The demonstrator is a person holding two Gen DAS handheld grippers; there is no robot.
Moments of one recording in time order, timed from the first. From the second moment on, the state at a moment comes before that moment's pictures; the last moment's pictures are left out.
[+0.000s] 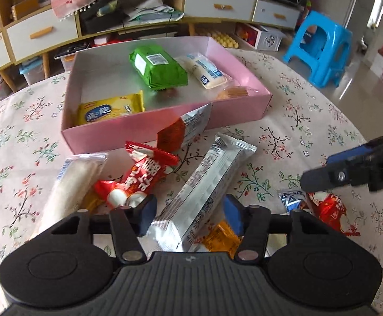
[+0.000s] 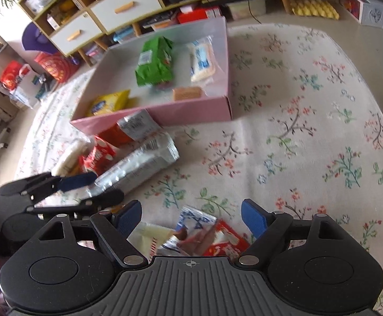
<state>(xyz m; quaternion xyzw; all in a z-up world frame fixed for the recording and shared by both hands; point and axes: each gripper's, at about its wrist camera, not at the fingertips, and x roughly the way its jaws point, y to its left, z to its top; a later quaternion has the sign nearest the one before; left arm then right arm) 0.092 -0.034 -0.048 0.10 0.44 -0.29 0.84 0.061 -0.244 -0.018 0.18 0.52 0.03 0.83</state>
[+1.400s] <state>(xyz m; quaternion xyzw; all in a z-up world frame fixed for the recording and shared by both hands) 0.089 -0.034 -0.047 0.07 0.48 -0.22 0.85 0.066 -0.206 -0.044 0.07 0.51 0.04 0.86</state>
